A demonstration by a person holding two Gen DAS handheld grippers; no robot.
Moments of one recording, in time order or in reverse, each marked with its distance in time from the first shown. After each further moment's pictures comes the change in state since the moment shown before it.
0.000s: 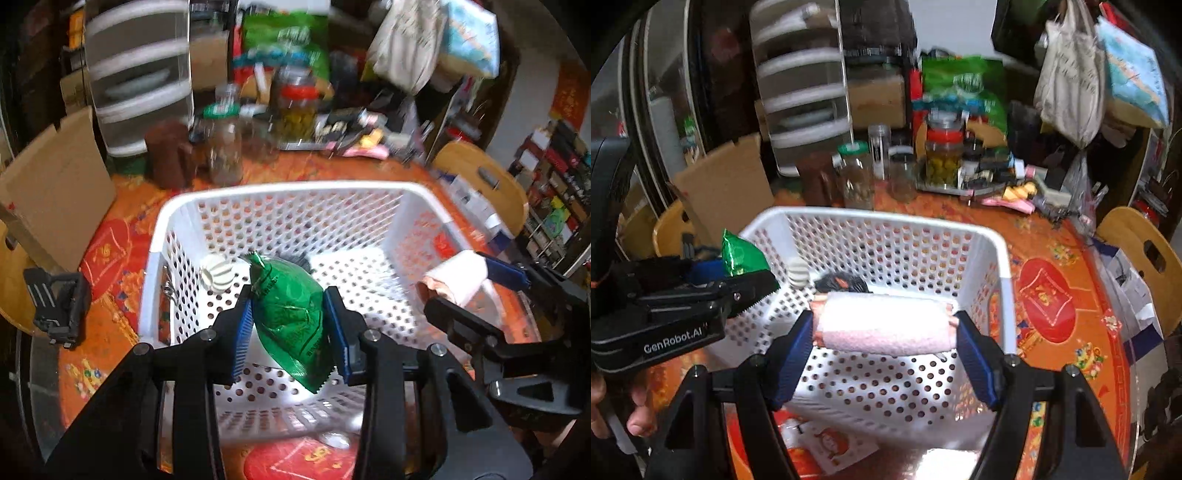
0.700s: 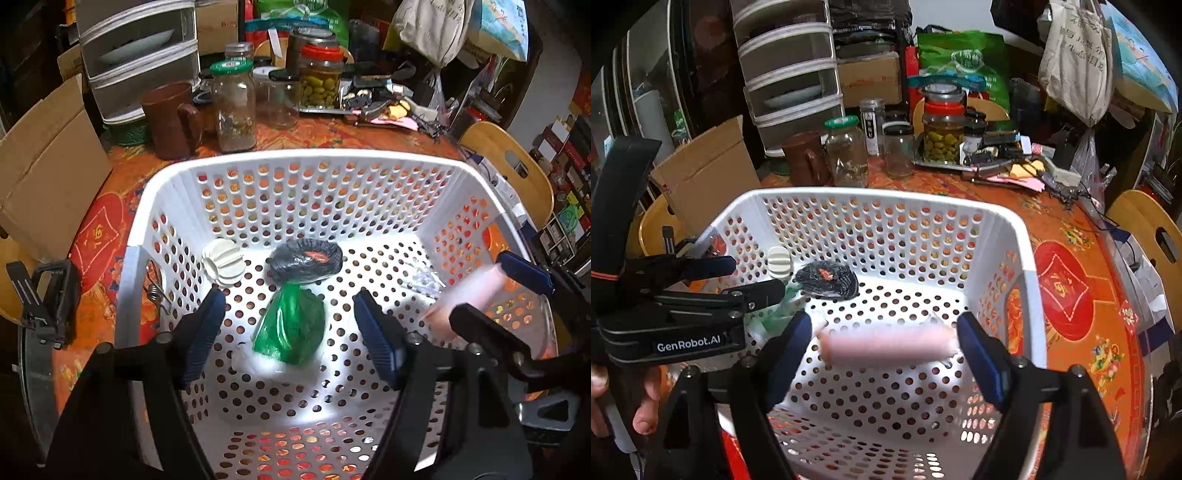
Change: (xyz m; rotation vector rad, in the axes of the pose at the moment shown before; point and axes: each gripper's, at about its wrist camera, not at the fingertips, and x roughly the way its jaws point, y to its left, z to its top) left arm 0.051 0.011 -0.001 -0.019 0.077 0.038; right arm 0.036 -0.007 0.002 0.022 0.040 0.009
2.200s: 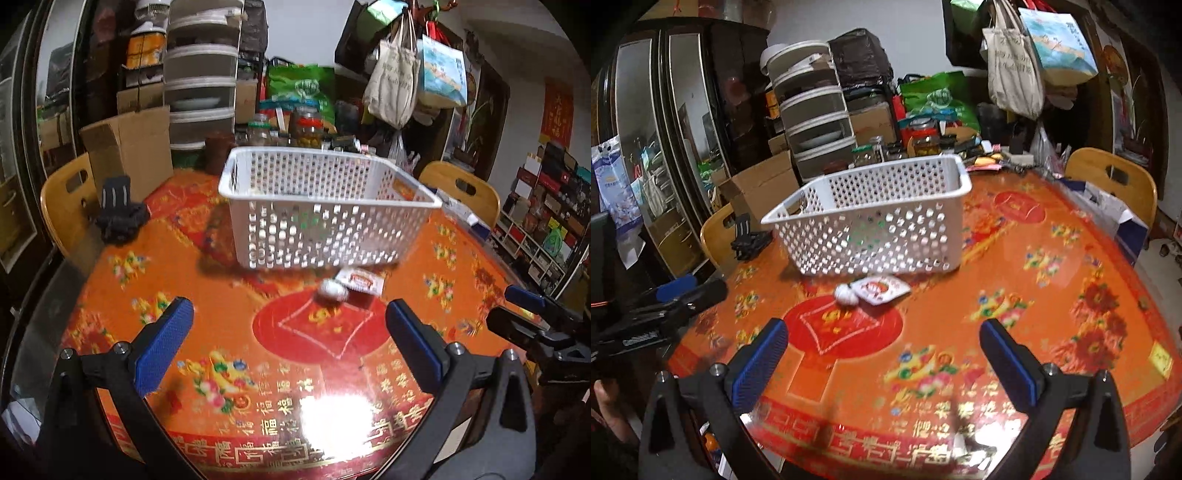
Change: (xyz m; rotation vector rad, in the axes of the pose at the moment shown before) left arm -0.185 0.009 -0.276 -0.023 -0.358 -0.017; right arm -0.165 0.029 -0.216 0.132 -0.218 0.062
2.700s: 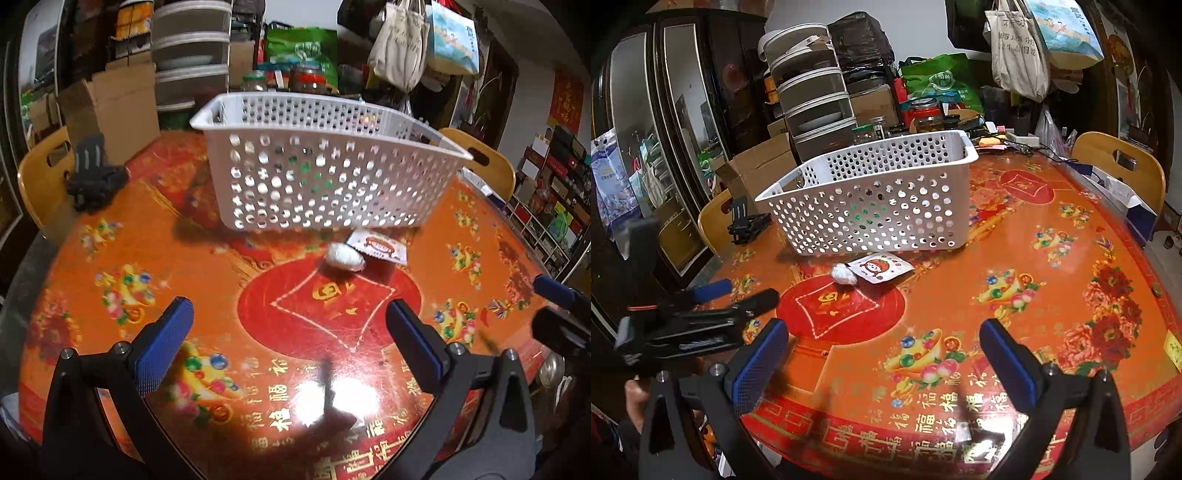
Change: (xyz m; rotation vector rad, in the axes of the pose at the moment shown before) left arm 0.096 -0.009 -0.014 0.000 0.132 0.005; right arm 0.020 -0.004 -0.010 0.008 0.054 0.007
